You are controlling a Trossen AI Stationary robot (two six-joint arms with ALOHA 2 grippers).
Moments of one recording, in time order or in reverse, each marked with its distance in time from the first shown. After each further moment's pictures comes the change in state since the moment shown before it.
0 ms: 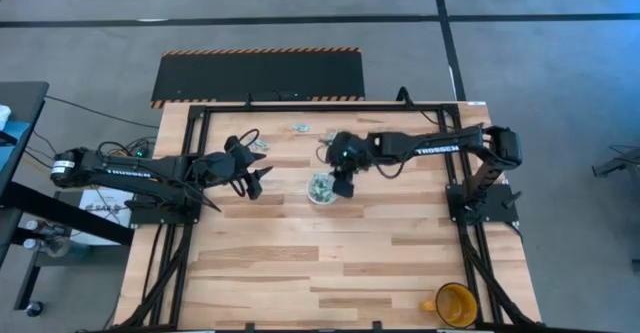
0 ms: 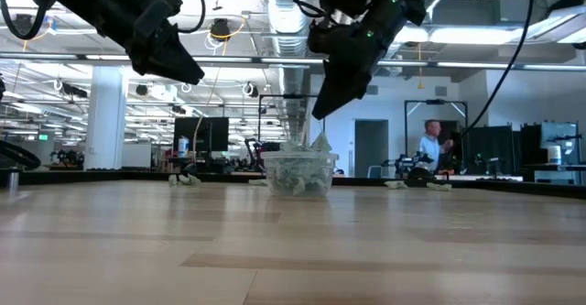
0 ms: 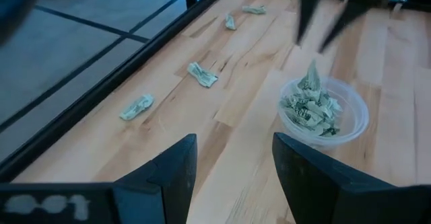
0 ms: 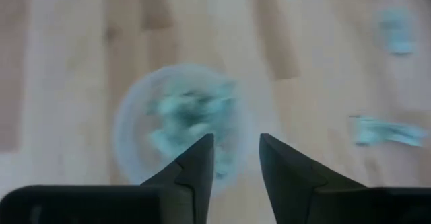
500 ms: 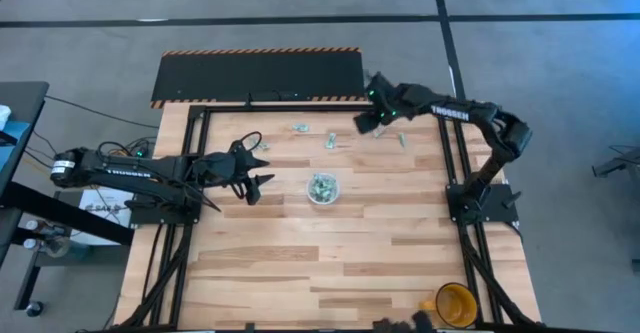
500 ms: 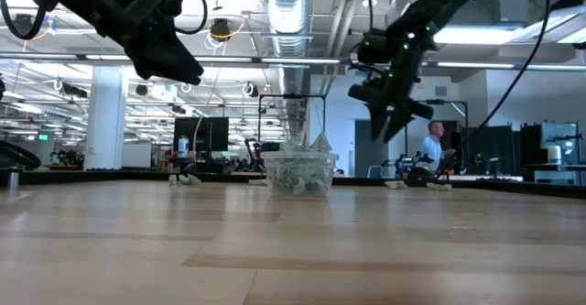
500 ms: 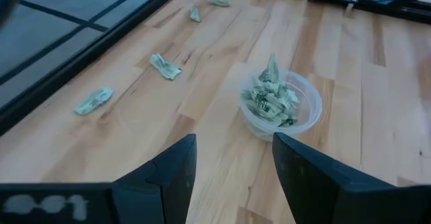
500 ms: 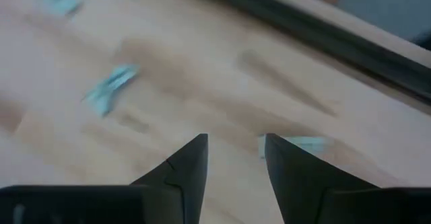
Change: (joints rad) left arm 0.000 0.000 0.000 0.002 0.138 -0.036; right arm -0.496 -0.035 0.000 -0.239 0.052 0.415
